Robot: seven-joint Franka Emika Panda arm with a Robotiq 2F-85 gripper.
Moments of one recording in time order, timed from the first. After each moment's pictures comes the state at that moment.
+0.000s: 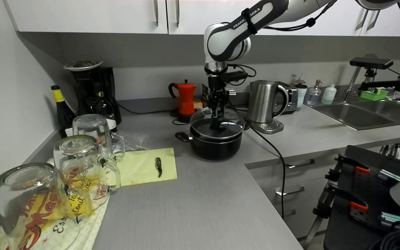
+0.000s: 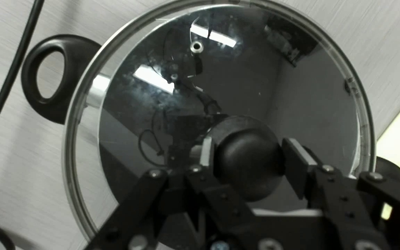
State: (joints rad) arm 0.03 0.68 0.02 -1.48 0.03 2.02 0.11
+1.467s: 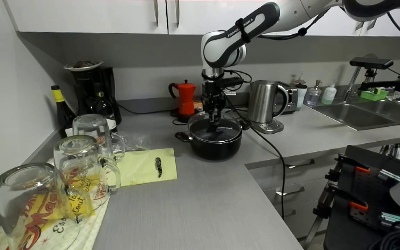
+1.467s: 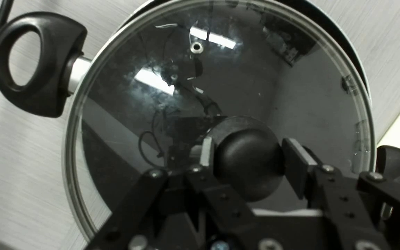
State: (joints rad) arm 0.02 0.76 0.02 -1.40 0.05 2.02 0.11
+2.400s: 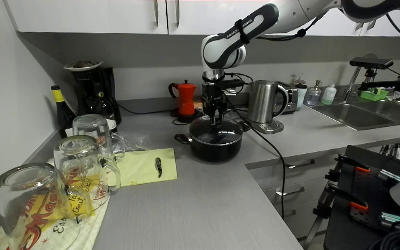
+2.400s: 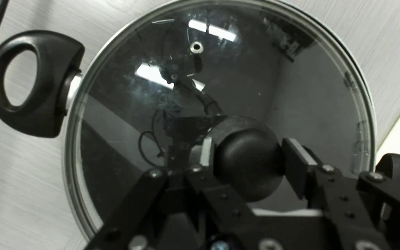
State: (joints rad) arm 0.02 0.77 0.03 -1.40 0.09 1.97 0.11
